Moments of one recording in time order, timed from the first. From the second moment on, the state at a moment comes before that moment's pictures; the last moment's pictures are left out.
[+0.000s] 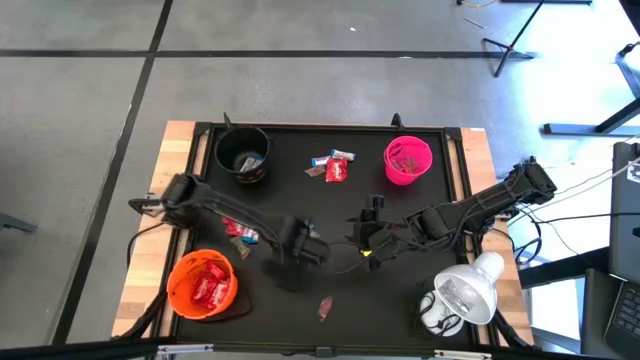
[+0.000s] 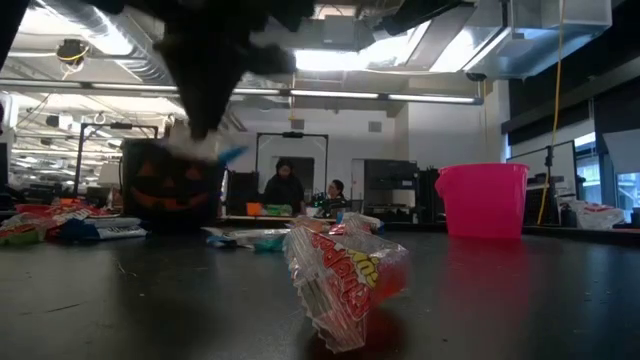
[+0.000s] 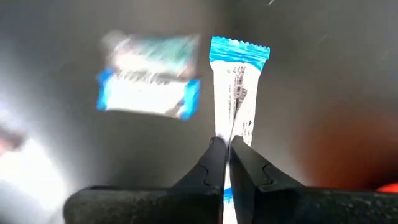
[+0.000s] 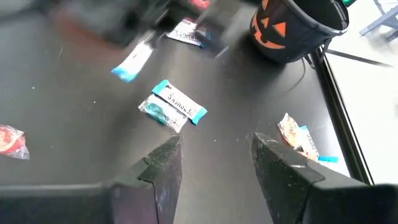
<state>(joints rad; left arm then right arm) -0.30 1.99 1.70 -1.33 -0.13 0.16 0.41 1.51 1.28 -0.62 0.53 0.10</state>
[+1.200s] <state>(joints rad) 0.64 1.20 1.11 -1.03 -0.35 0.14 0.41 1.51 1.28 -0.63 0.53 0.13</state>
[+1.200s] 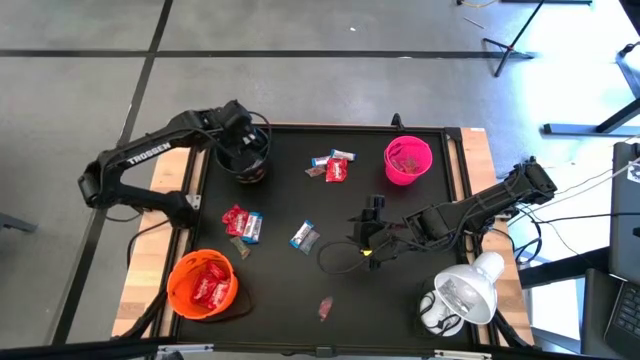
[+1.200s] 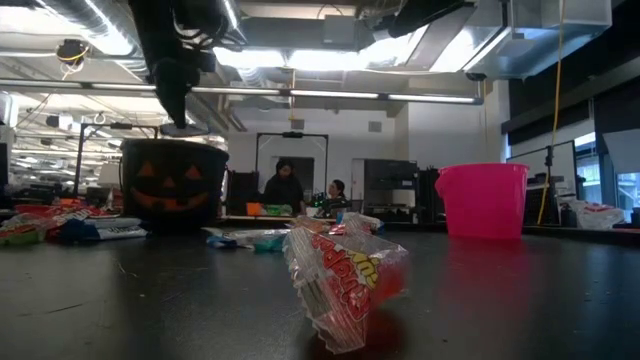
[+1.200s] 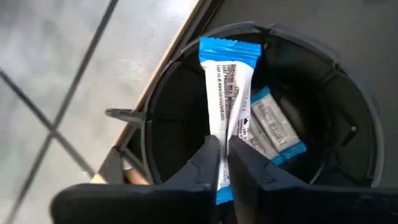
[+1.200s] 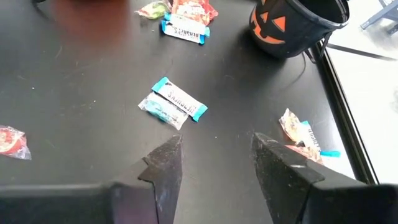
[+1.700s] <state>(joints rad) 0.60 1.06 1.11 -0.97 -0.23 0.14 0.45 1.62 1.28 -0.45 0.21 0.13</state>
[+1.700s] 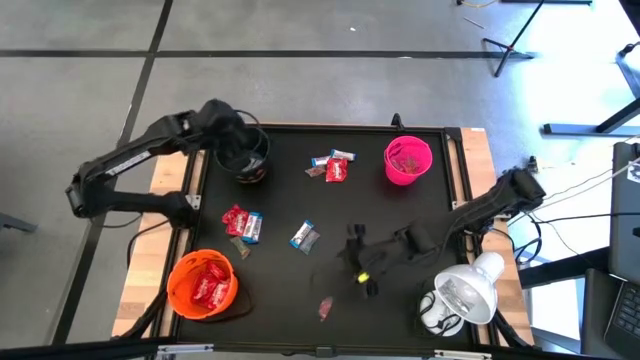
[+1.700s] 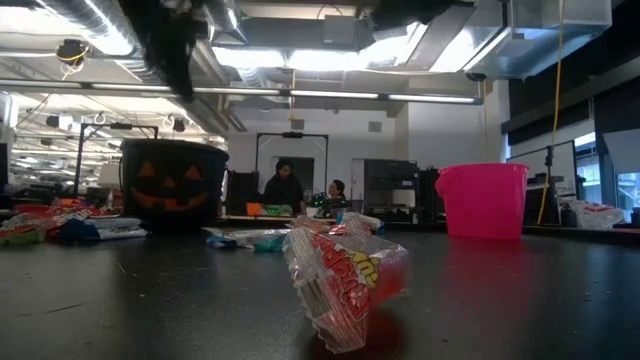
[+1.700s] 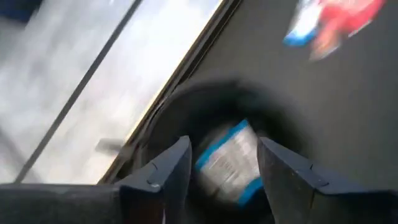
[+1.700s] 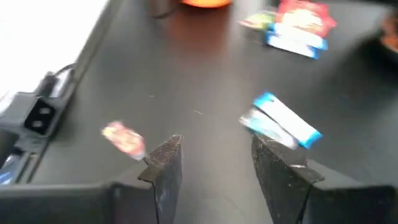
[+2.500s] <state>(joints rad) -0.13 0.91 0.96 -0.17 -0.20 -0.05 0.48 2.04 1.28 -0.12 -0.17 0.10</state>
